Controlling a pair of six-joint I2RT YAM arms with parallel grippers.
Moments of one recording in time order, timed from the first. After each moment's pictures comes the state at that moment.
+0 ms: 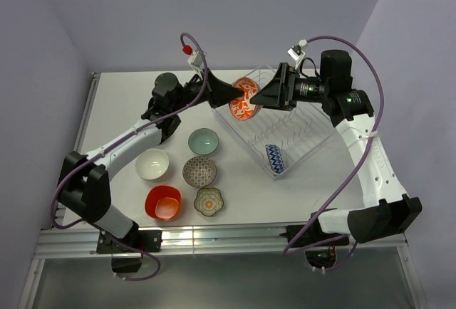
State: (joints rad) left arm -0.56 1.56 1.20 0.58 0.66 -0.73; right arm 0.18 1.29 1.50 -0.65 -0.97 0.58
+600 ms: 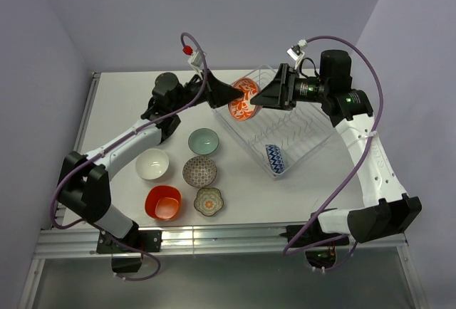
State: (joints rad) left arm -0.56 1.56 1.20 0.56 0.66 -0.75; right arm 0.18 1.29 1.49 -0.64 -0.99 0.57
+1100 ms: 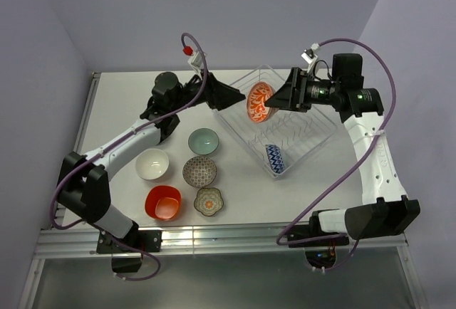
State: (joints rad) left arm -0.55 1.55 1.20 0.53 0.68 -0.75; right arm 0.07 1.30 1.51 -0.82 -0.93 0.40
